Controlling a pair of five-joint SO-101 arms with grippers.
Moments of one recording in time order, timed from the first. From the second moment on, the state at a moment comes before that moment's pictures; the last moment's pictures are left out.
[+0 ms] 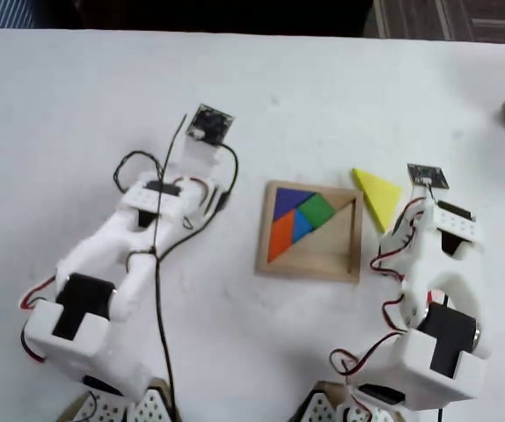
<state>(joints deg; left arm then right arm) 8.7 9.2 33.9 23.8 -9.6 20.0 1.9 36.9 58.4 21.5</state>
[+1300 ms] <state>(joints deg) 8.2 9.2 33.9 23.8 -9.6 23.6 -2.9 37.2 58.4 21.4</state>
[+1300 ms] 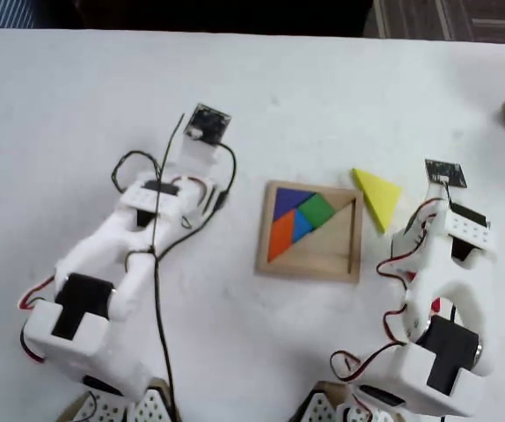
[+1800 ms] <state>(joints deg) 8.2 9.2 33.9 23.8 -9.6 29.7 -2.9 37.2 55.2 21.5</state>
